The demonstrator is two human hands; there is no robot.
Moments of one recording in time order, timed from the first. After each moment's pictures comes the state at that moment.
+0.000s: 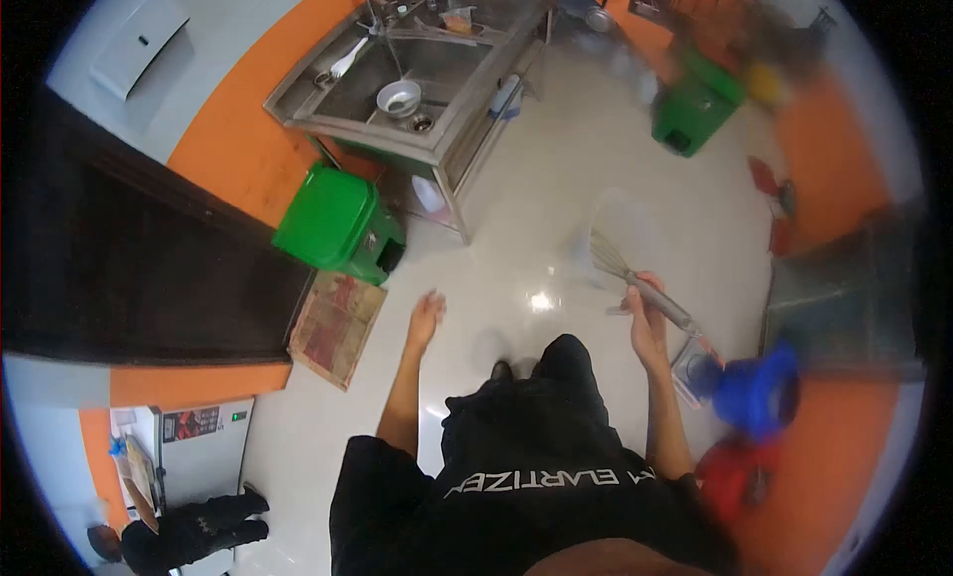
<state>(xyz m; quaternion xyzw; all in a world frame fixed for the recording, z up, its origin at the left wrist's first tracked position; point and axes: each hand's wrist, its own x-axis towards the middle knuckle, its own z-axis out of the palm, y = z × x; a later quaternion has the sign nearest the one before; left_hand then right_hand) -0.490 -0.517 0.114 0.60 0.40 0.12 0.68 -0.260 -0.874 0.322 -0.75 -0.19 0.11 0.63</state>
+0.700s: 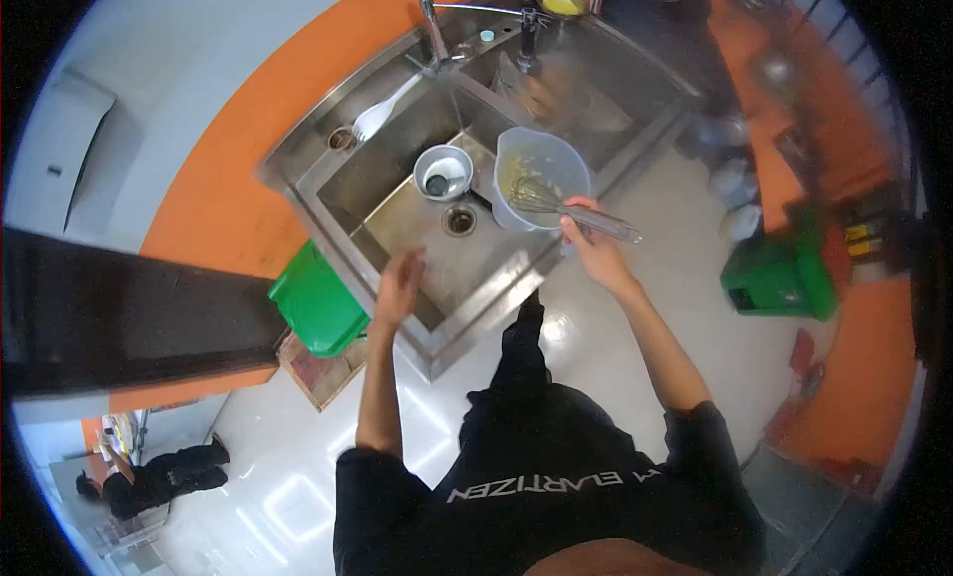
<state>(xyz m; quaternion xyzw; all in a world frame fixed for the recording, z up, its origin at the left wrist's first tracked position) -0.055 -0.133 0.249 0.76 0.40 0.27 0.44 0.282 -0.286 0.298 -0.63 -0.41 0.34 0.56</state>
